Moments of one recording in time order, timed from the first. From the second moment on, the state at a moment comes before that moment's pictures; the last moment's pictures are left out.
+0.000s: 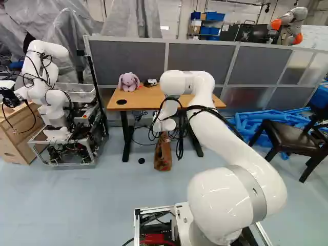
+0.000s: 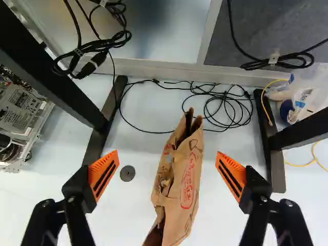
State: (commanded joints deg) arm 5.4 -69.3 -77.3 0.0 38.1 0.0
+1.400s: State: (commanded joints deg) arm 5.8 -89.8 -101.7 0.8 37.6 0.0
